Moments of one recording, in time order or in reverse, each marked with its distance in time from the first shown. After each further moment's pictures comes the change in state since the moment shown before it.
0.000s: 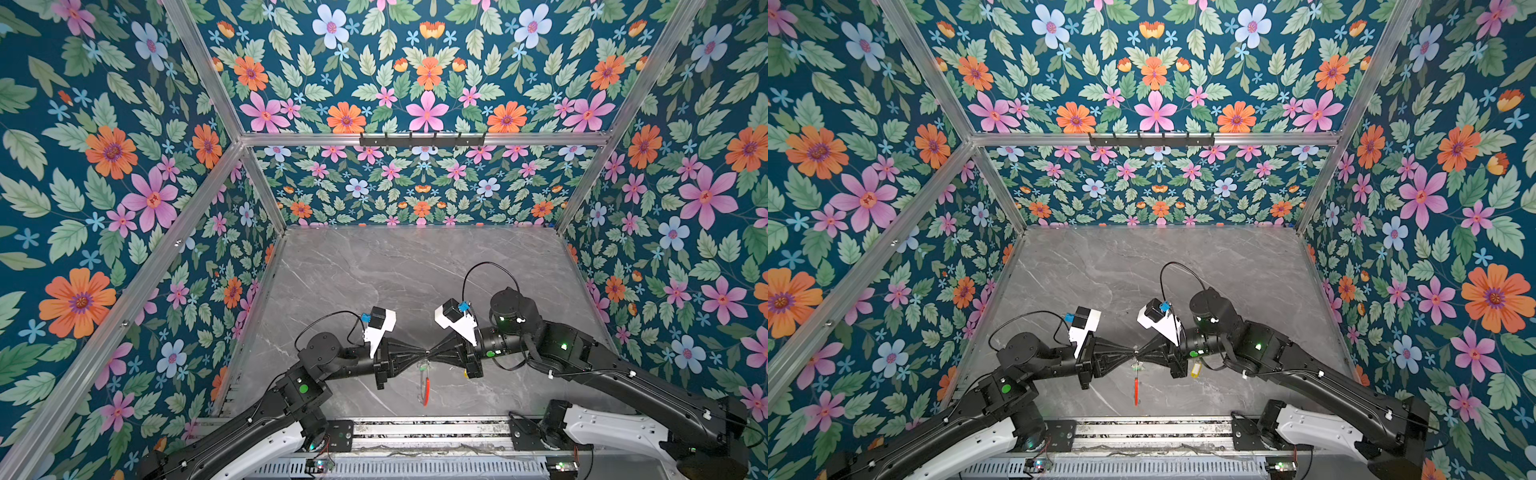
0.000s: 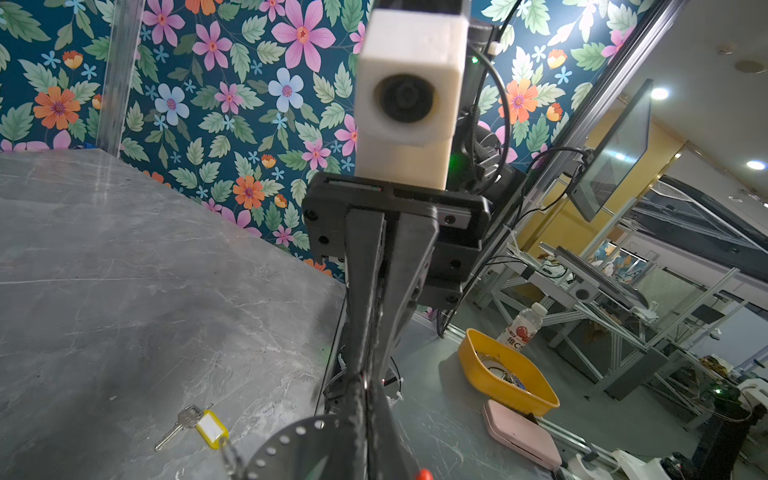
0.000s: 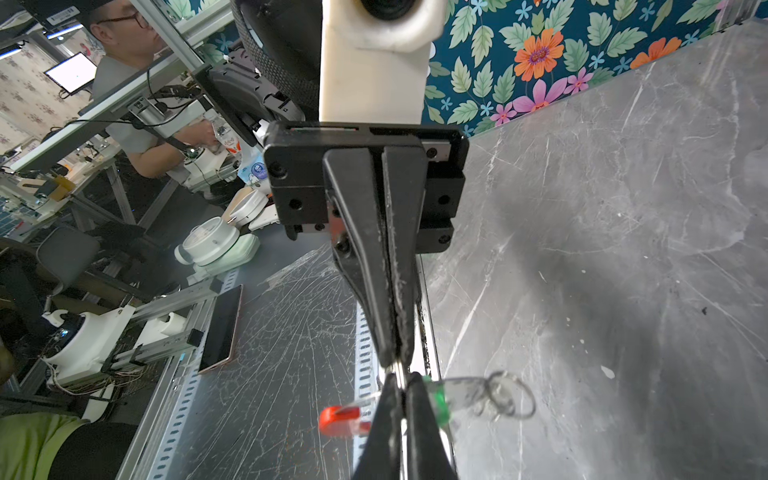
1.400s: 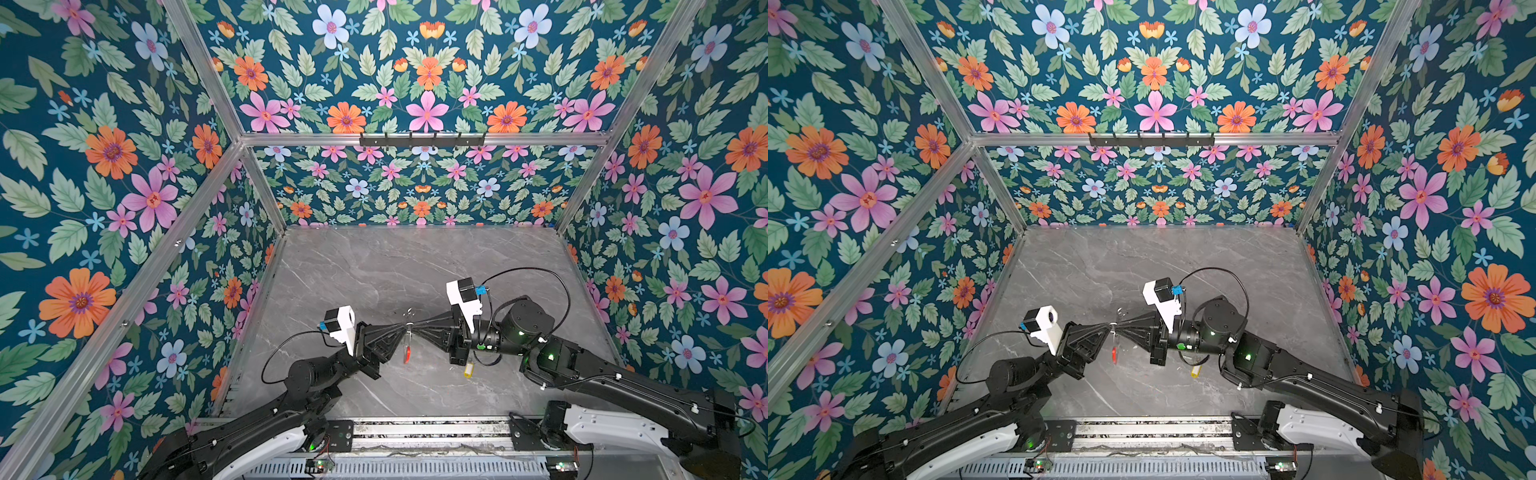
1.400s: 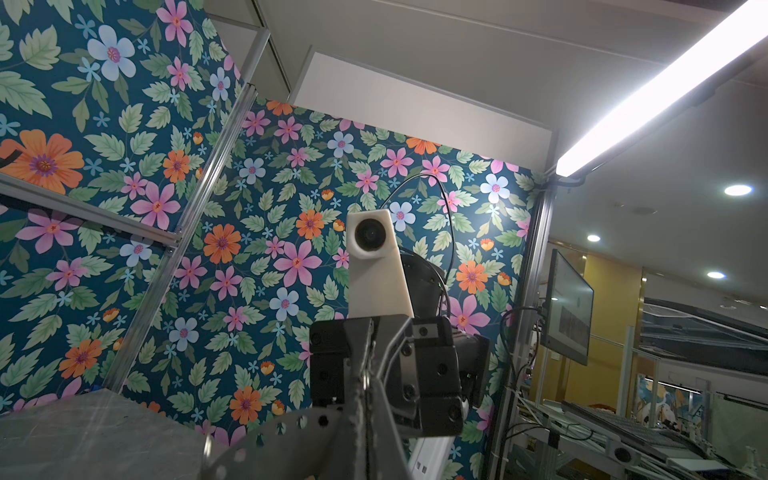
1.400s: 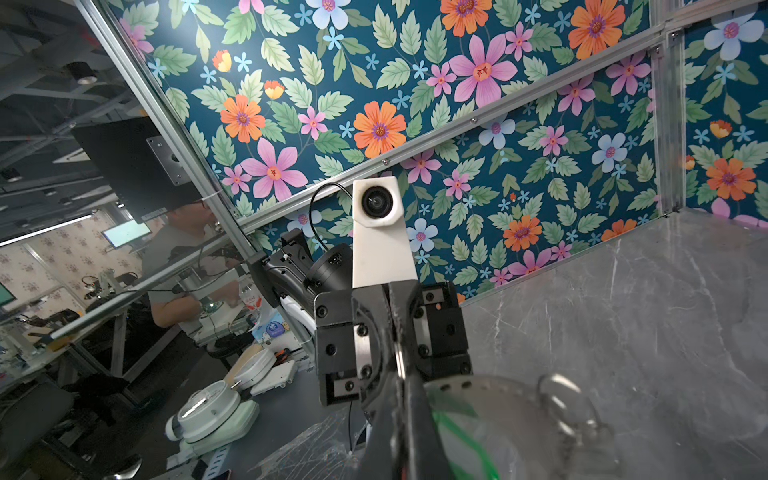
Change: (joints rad) left arm -0.001 0.120 -0.202 0.915 -0.290 -0.099; right arm 0.089 0.001 -0.117 0.655 0.205 0.297
